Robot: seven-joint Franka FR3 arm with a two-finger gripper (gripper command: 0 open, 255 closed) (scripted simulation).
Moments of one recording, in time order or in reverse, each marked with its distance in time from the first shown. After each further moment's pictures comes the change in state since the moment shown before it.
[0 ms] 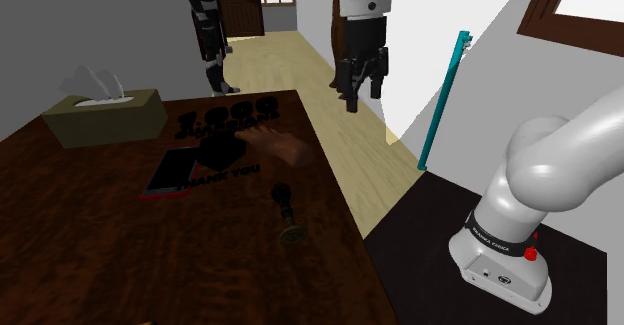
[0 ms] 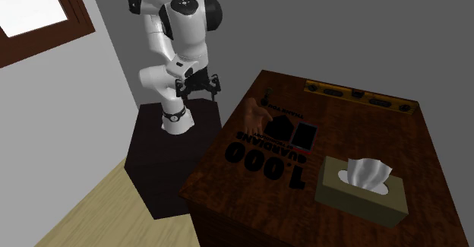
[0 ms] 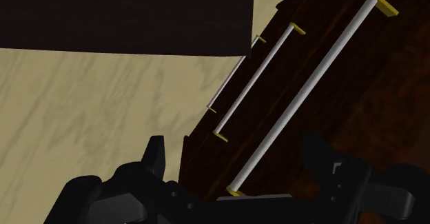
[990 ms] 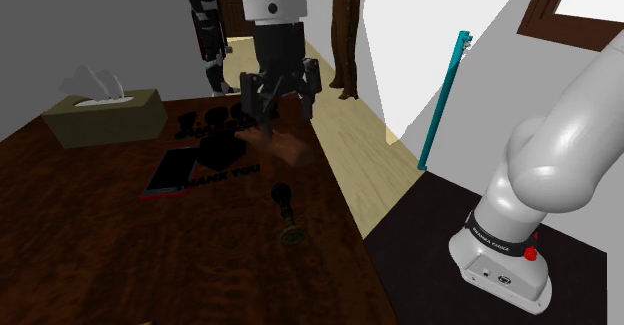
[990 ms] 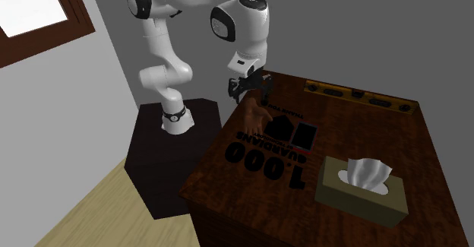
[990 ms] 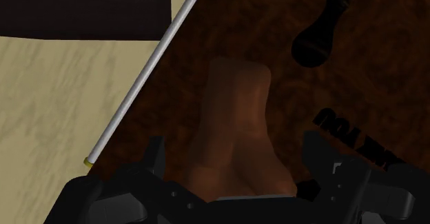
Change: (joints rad) arm 0.054 0.354 0.248 0.331 0.032 0.097 0.341
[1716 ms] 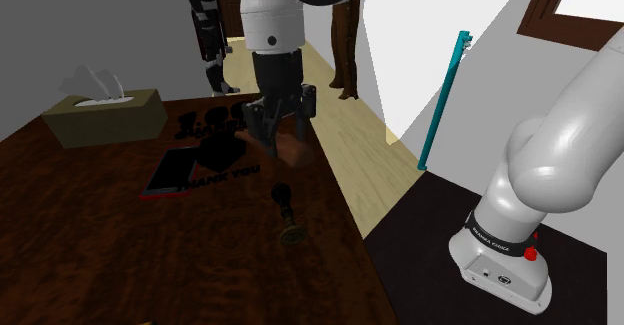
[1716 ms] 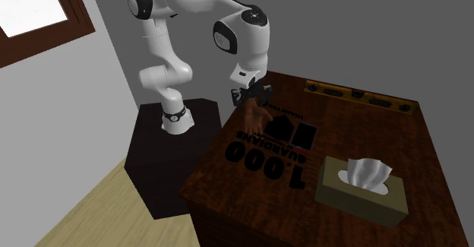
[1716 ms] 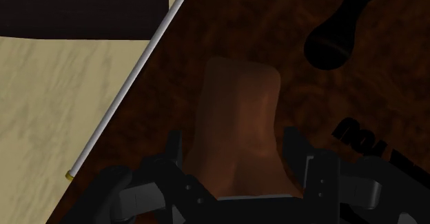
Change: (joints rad) arm 0.006 0.013 0.014 -0.082 0.002 0.096 0.002
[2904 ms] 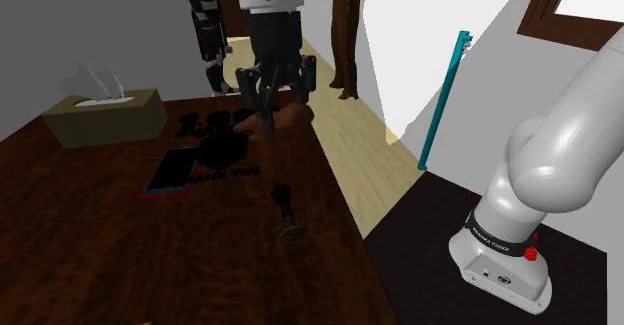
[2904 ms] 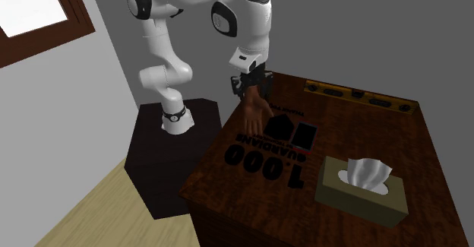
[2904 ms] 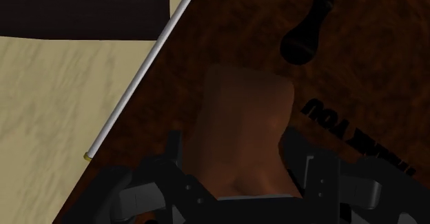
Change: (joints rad) arm -0.006 0.003 -0.010 0.133 -0.007 -0.130 0.013
